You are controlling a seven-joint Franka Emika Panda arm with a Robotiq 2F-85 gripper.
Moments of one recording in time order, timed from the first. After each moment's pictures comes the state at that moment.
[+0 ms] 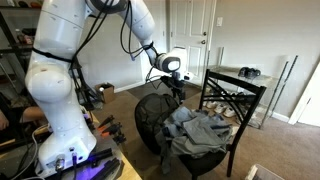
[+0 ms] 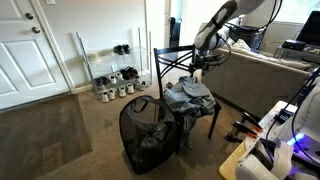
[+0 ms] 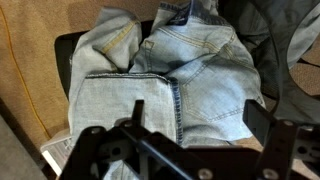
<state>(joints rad) -0.04 0.50 -0.09 -2.06 0.07 2.56 0.20</state>
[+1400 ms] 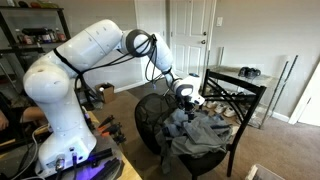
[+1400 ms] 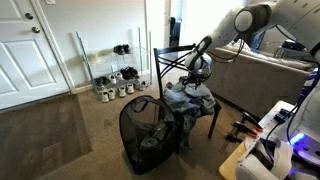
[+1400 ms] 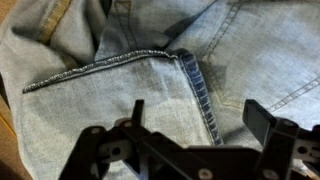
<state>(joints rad) -0.11 1.07 -0.08 -1.52 0.24 2.55 0.29</state>
